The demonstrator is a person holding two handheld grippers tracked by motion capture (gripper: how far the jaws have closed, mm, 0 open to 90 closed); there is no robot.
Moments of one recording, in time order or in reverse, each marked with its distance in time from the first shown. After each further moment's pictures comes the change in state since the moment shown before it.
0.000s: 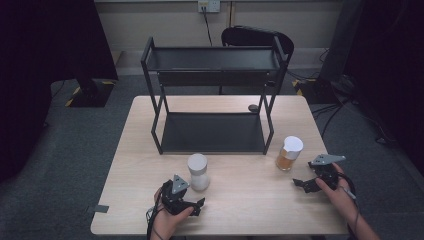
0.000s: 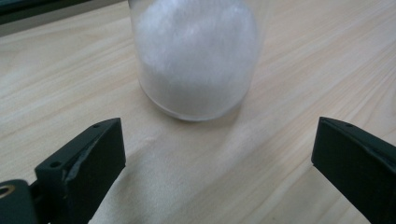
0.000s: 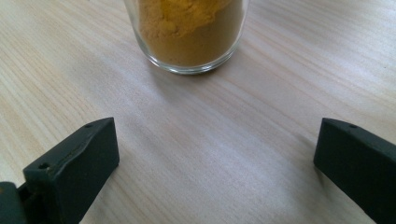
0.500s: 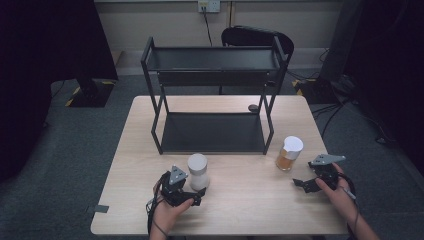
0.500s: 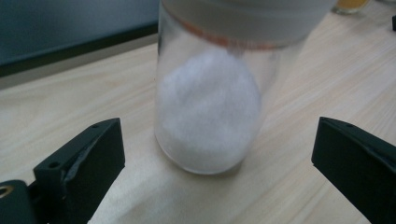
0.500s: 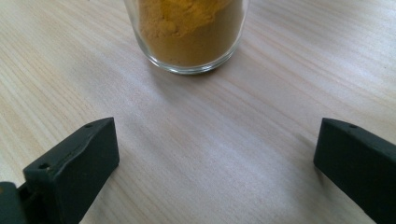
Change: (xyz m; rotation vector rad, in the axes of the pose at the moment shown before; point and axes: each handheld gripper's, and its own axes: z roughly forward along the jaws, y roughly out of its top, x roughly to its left) left arm 0.006 0.016 -0.003 -0.071 0.001 -0.039; right arm 0.000 0.000 0.000 0.000 0.000 -0.001
